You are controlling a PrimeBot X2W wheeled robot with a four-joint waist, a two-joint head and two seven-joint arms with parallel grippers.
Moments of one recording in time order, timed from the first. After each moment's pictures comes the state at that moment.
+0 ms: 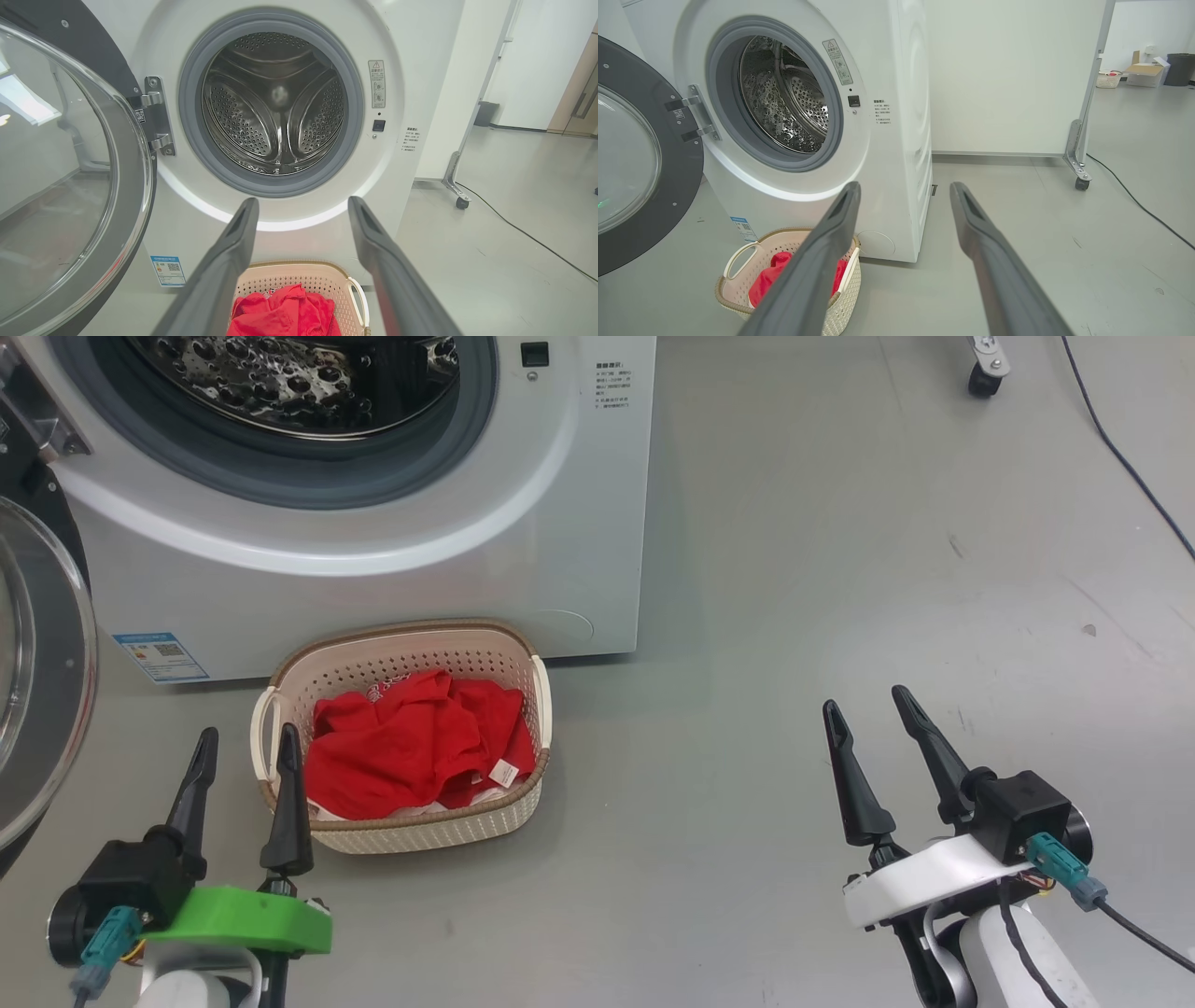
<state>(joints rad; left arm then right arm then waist) -0.08 0.05 -0.04 0.15 -0.34 -0.12 -0.25 -0.09 -0.05 0.21 0.17 0.26 0.12 -0.25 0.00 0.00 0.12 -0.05</state>
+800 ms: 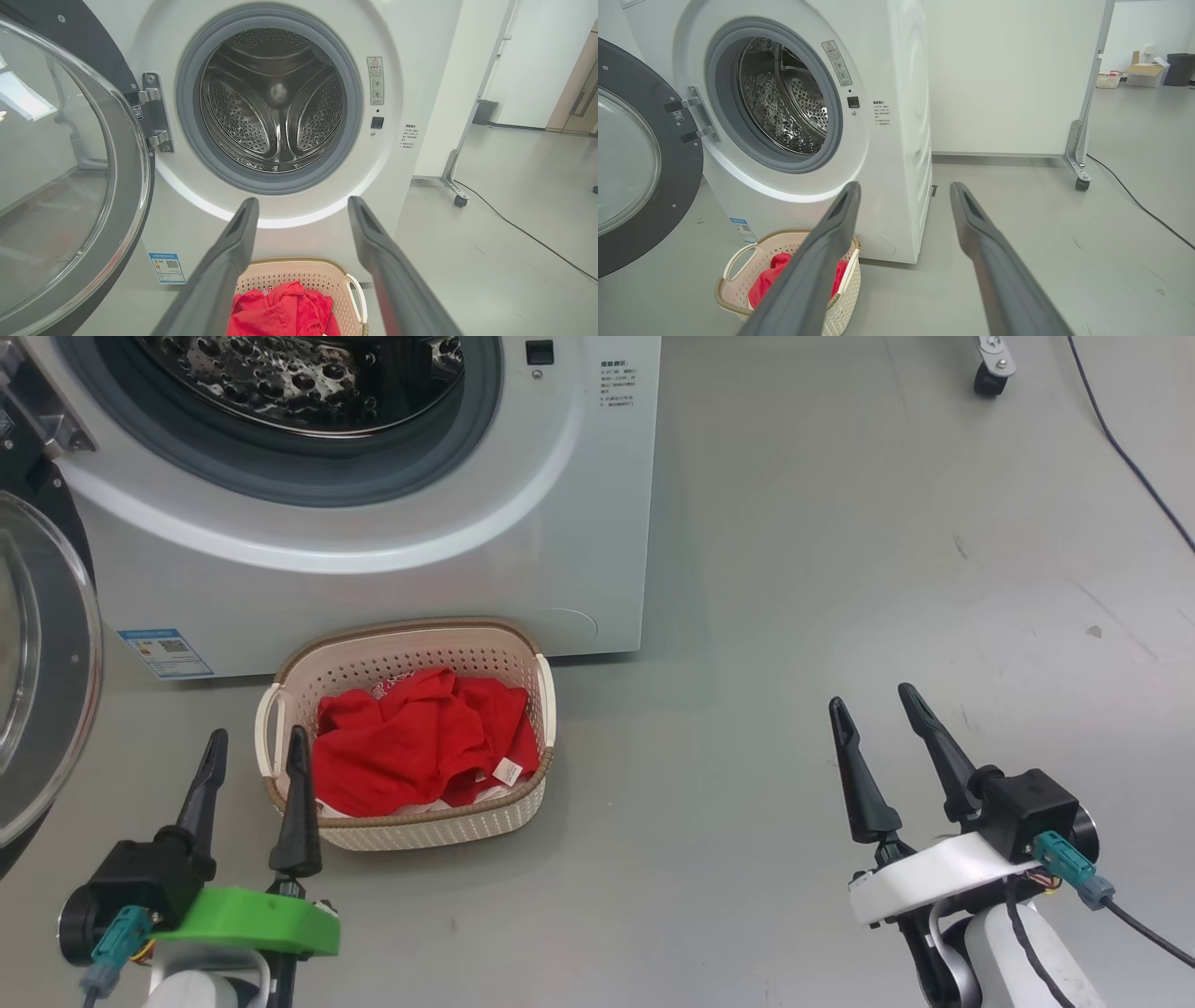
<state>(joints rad) -0.08 0.05 -0.04 0.15 -0.34 -0.12 -0.25 -0.09 -0.05 0.20 0.17 0.26 0.12 -0.25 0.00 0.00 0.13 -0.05</state>
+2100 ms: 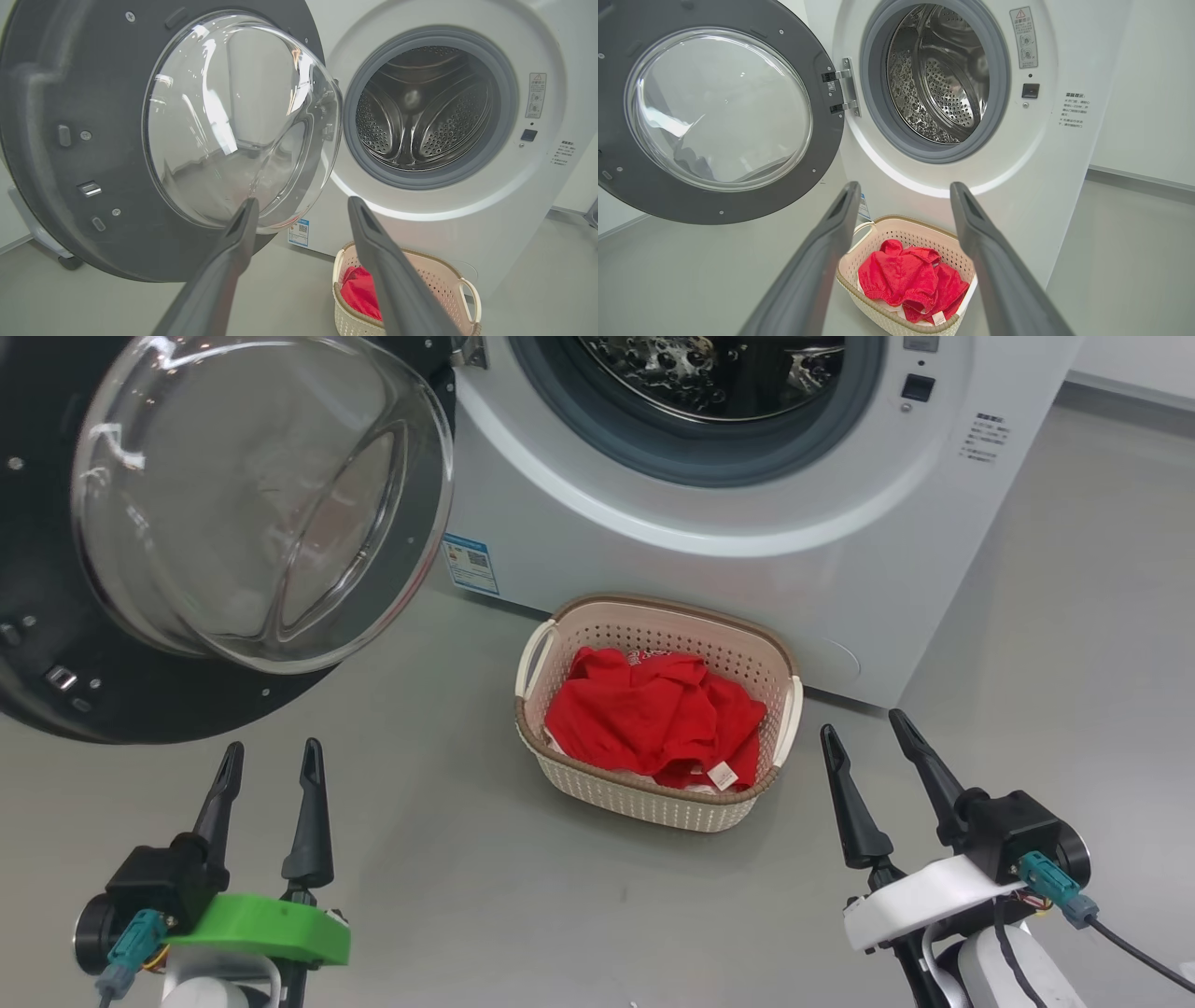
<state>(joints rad) -0.07 0.04 -0.06 0.19 -0.35 -0.12 -0.25 -0.06 -0.06 0.22 0.17 0.26 0.12 -0.25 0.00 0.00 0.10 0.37</state>
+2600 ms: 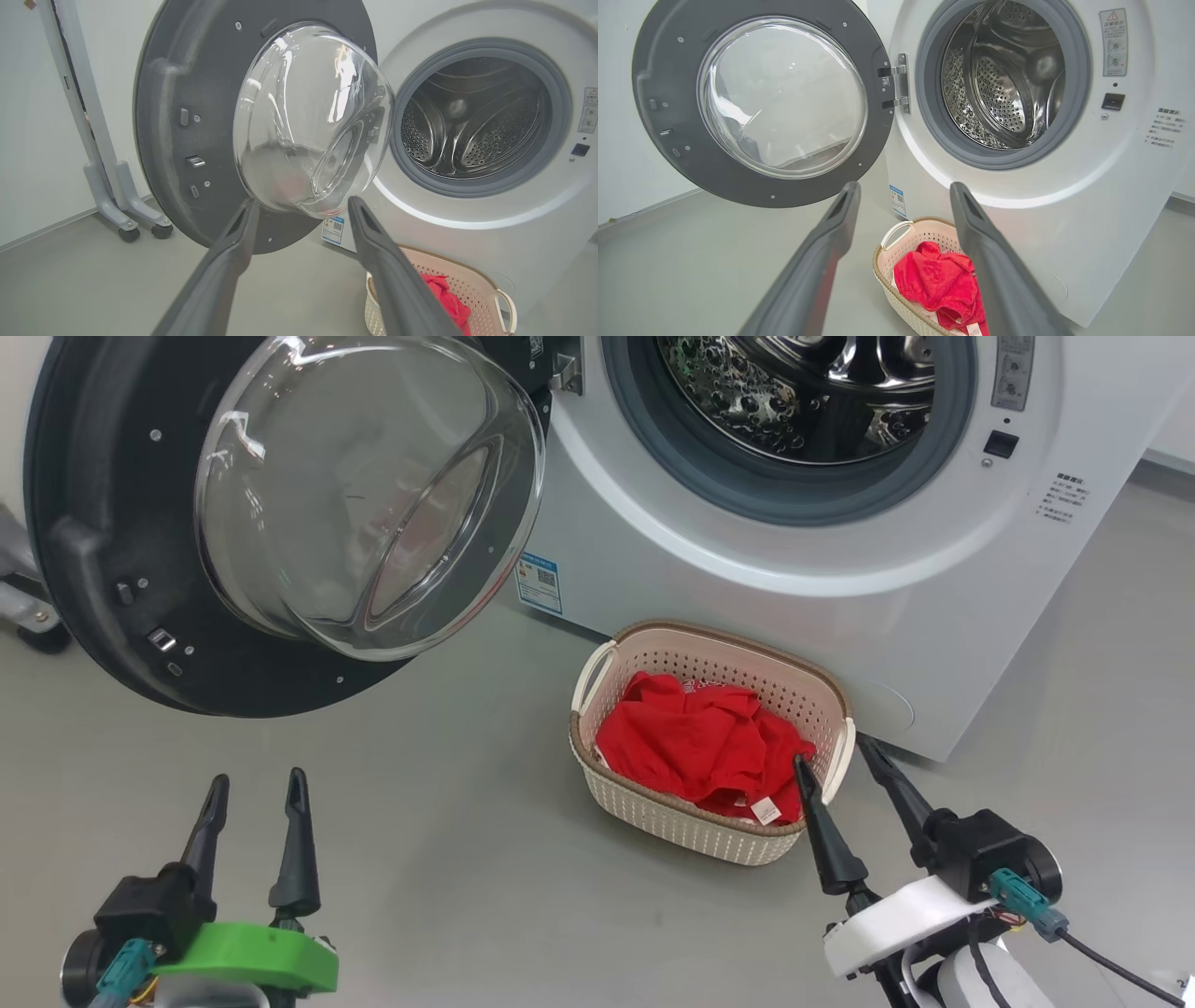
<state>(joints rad) -0.03 0.04 -0.04 0.18 -0.35 -0.12 -0.25 -0.05 -0.06 0.27 0.20 0.26 0.12 -0.25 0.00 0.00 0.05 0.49</state>
